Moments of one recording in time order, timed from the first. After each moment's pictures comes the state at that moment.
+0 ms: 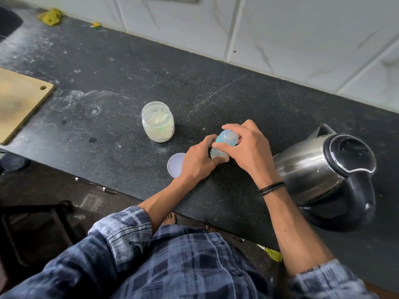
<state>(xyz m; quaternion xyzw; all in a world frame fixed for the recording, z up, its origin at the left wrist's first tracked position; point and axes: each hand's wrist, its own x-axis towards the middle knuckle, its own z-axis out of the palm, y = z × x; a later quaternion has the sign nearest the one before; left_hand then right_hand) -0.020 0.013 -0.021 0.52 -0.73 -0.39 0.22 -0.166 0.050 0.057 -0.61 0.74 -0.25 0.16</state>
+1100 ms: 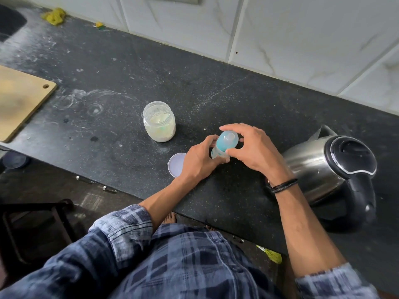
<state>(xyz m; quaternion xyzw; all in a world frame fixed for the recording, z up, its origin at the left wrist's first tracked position) -0.020 0.011 -0.026 0.51 -0.73 -0.39 0.24 -0.182 0.047 0.069 -0.65 0.69 -0.21 0.26</state>
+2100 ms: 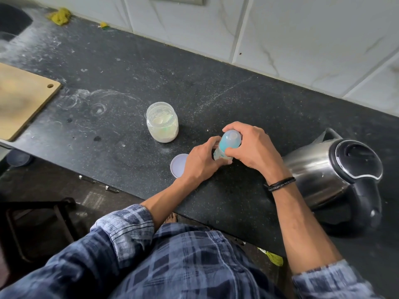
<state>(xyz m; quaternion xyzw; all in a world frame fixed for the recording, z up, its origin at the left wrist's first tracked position) -0.019 0.010 -0.024 0.50 -0.74 -0.39 0.23 -0.169 0.040 0.083 -0.64 0.72 -0.15 0.24</state>
